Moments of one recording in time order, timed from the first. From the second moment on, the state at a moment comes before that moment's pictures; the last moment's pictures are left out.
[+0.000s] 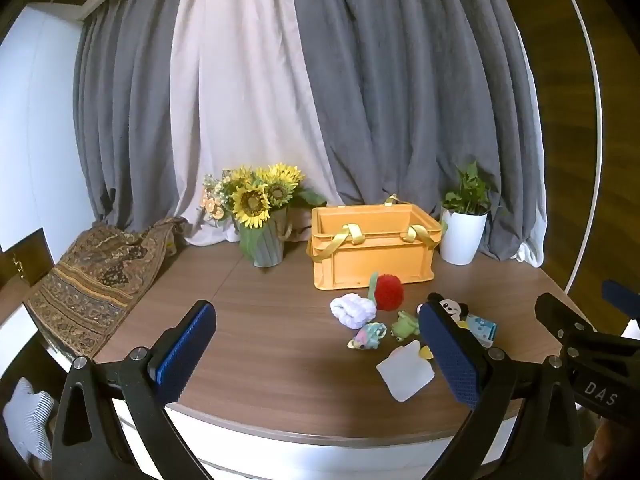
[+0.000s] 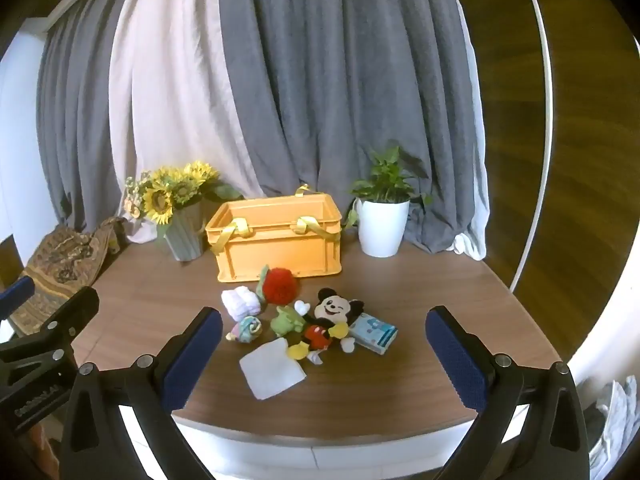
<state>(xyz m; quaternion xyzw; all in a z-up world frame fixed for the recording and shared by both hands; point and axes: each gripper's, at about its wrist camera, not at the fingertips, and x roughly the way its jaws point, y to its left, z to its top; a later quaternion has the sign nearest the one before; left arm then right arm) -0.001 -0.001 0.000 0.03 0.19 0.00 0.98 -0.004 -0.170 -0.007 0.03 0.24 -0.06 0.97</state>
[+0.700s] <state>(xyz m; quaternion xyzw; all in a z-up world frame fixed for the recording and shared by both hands) -0.004 -0.013 0.013 0.03 0.19 0.00 0.98 -0.003 -0.182 0.001 0.03 0.24 -0.06 0.97</state>
